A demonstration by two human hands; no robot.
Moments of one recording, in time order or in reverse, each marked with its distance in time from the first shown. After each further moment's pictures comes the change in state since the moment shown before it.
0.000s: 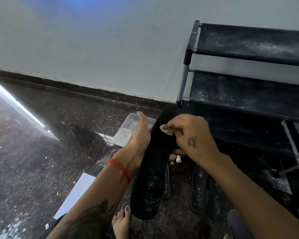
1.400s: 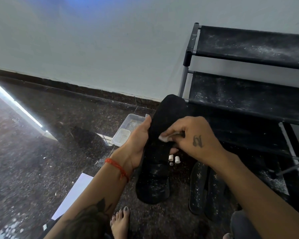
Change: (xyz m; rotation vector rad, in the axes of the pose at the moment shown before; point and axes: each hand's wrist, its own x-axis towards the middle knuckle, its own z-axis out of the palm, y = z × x) left_hand -0.002 0.005 0.004 -0.122 -0.013 0.067; right_hand 0.000 0.004 -0.009 0.126 -0.187 0.072
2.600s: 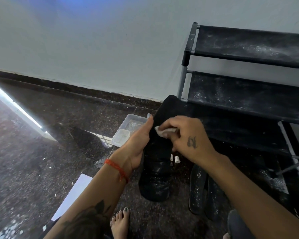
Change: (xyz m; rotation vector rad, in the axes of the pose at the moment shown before) left_hand 0.002 -0.004 -0.004 0.134 0.047 0.081; right_hand 0.000 -0.003 0.010 -0.026 0.111 -0.039
